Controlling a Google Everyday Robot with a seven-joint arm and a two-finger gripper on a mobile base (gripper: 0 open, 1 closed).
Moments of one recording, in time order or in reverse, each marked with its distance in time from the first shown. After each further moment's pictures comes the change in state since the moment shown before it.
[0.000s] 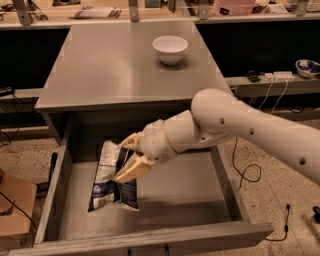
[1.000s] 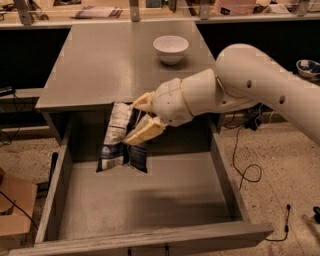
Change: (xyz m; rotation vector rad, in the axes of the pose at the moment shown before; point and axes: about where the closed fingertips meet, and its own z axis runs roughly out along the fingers) arm -0.058 -0.054 -0.077 0.150 0.014 -0.119
